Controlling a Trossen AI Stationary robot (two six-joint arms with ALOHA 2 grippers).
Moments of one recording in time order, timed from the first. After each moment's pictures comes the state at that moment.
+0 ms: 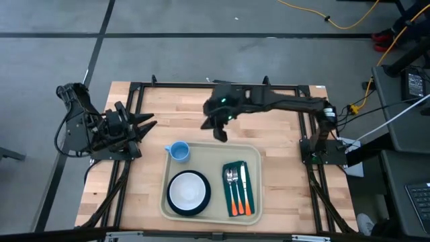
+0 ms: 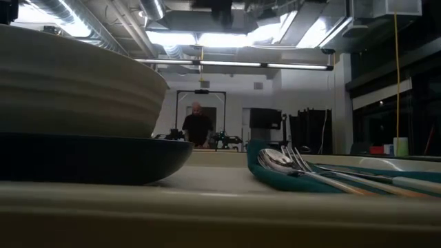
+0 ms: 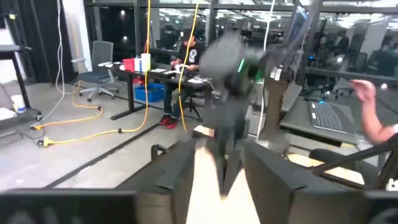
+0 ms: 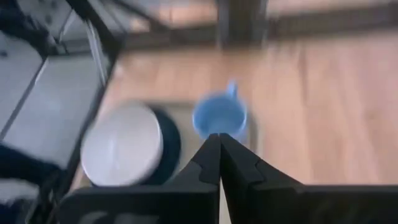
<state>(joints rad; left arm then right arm) -0.88 0.87 1.15 -0.45 -1.39 -0.29 -0.12 1.88 1.86 -0.73 -0.34 0.01</state>
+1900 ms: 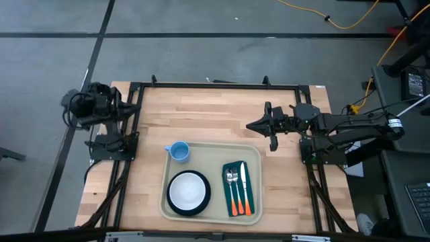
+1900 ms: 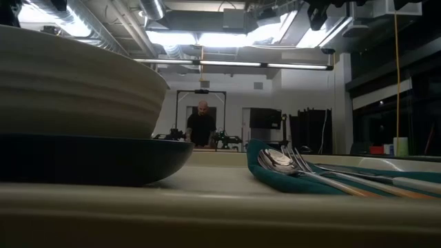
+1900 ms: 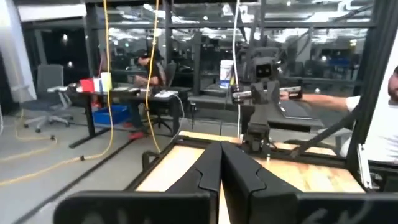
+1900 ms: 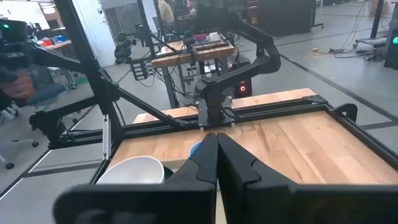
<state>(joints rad) -1.15 0.10 0.66 -0.20 -1.42 0.30 -0.02 0.92 0.70 0.16 -0.05 0.18</state>
